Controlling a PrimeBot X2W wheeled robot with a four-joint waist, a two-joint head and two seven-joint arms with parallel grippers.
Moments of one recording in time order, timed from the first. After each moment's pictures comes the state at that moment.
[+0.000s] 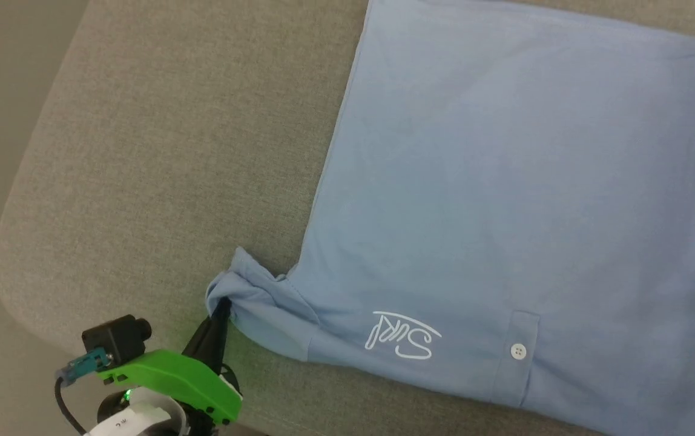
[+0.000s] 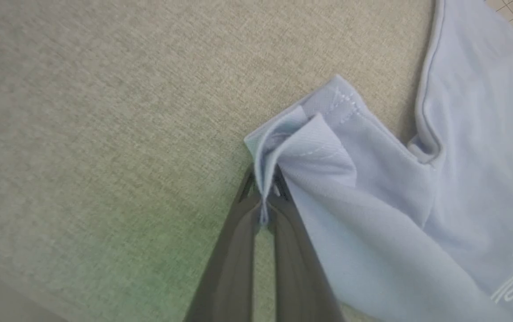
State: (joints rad) left arm 0.04 0.10 -0.09 -0.06 -0.67 0.02 0.17; right arm -0.79 -0.21 -0.44 0.42 -0.11 0.13 0.55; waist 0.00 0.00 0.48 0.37
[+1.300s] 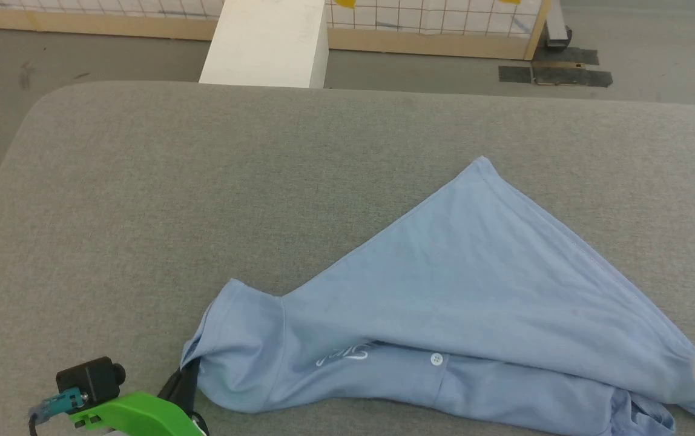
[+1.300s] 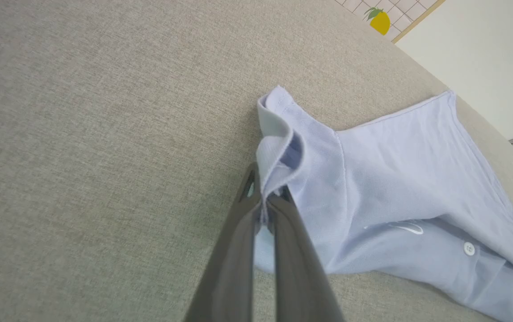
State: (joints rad) left arm 0.19 0.19 -0.08 -0.17 -0.67 0.09 0.26; right arm -0.05 -0.05 -0.50 0.00 0.12 0.13 0.39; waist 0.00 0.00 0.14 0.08
